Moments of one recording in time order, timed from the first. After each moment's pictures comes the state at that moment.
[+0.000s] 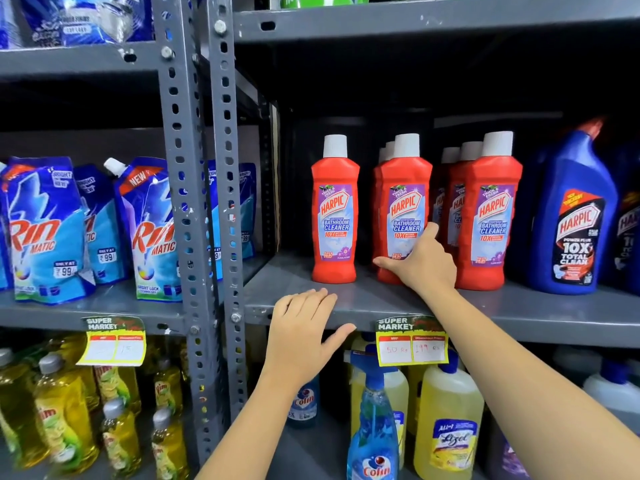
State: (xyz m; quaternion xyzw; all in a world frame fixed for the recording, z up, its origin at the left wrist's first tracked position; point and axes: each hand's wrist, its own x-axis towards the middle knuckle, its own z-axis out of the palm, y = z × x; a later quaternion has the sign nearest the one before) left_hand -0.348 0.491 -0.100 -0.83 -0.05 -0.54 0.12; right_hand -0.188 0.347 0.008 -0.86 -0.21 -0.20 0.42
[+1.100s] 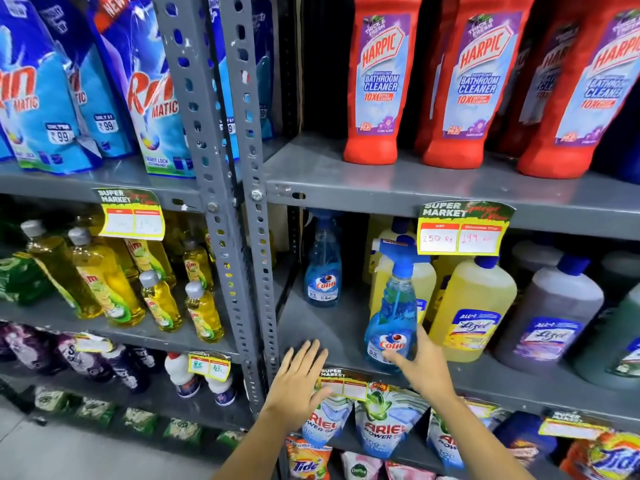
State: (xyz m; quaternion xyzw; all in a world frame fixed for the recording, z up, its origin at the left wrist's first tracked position) left_hand -0.435 0.493 -0.398 -0.99 -0.16 -0.04 -0.03; right_hand -0.246 0.303 -0.329 -0.86 -0.28 0.09 0.42
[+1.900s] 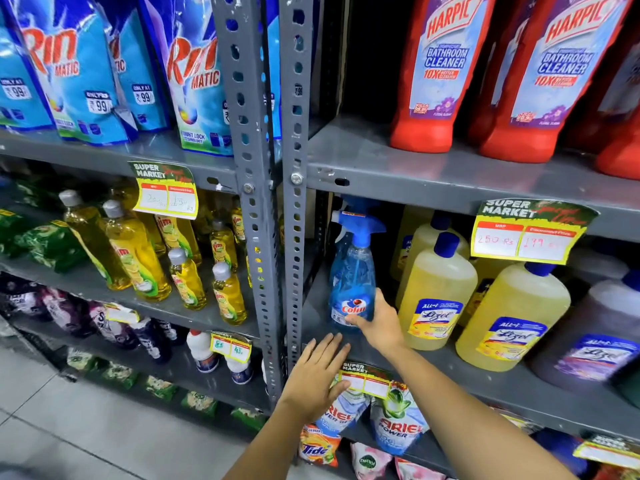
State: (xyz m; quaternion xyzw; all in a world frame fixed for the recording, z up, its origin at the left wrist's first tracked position) left_hand -0.437 0.499 -0.408 -0.99 -0.14 -0.07 -0.01; right_hand -0.269 0.432 -0.323 -0.82 -0.33 0.15 0.44
